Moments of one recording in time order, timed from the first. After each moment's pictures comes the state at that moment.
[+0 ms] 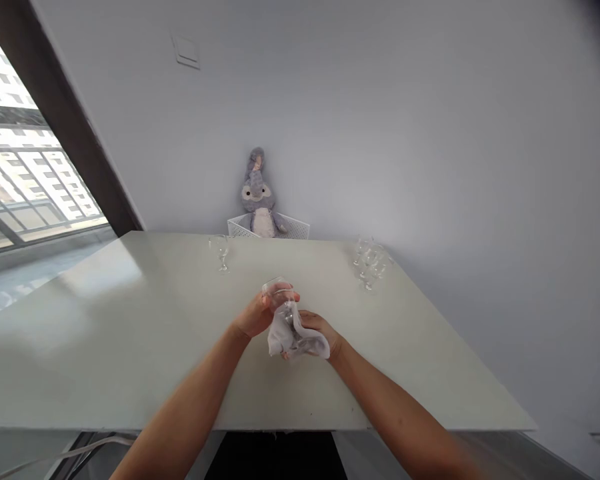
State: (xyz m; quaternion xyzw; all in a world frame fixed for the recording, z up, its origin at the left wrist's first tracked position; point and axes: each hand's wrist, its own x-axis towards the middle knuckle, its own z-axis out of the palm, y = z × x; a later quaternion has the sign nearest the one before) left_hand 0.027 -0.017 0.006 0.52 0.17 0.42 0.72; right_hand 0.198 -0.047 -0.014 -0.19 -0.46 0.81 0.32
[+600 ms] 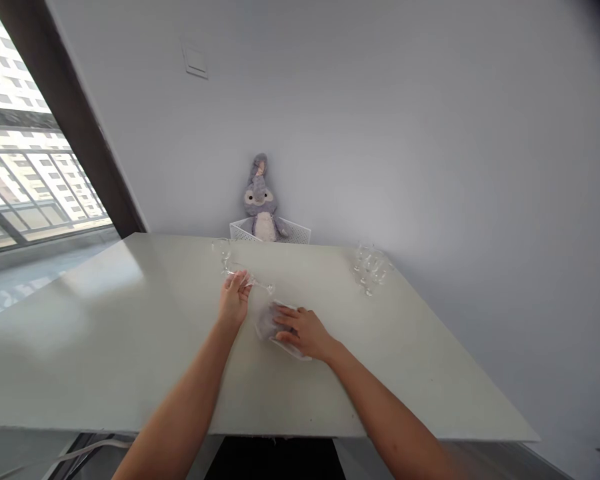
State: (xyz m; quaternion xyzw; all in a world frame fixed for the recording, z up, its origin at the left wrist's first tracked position) left_hand -0.002 0.020 0.000 0.22 0.32 0.75 0.54; right_hand 0.198 -0.038 -0.015 -0.39 -0.88 0.07 0.25
